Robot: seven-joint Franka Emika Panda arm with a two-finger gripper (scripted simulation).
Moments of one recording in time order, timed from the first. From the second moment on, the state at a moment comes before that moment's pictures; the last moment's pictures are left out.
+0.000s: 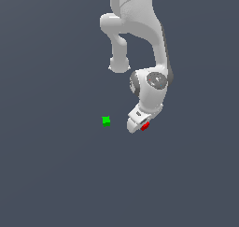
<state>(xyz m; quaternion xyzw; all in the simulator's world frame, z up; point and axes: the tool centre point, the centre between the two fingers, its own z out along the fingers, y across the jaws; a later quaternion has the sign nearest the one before) -0.015 0.122 0.068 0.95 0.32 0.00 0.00</state>
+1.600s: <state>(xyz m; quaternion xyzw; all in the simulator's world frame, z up) -0.046 -0.001 0.083 0.95 0.32 0.00 0.00</state>
